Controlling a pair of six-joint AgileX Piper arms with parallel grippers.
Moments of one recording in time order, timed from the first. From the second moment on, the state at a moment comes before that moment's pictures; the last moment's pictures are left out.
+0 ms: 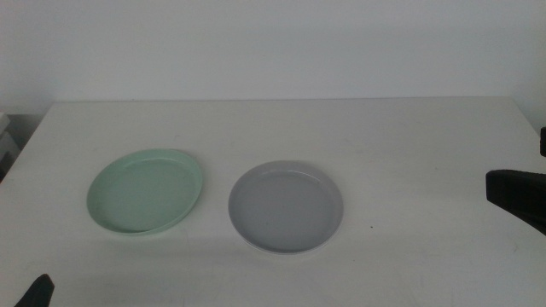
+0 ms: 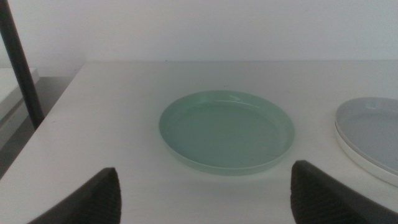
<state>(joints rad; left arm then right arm) -0.07 -0.01 0.03 0.03 0.22 -0.10 0.41 0.66 -0.85 0.38 0.72 -0.33</state>
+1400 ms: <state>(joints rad) 0.16 1.29 -1.12 -0.27 0.85 0.03 0.41 0.66 -0.85 0.38 0.72 -0.33</state>
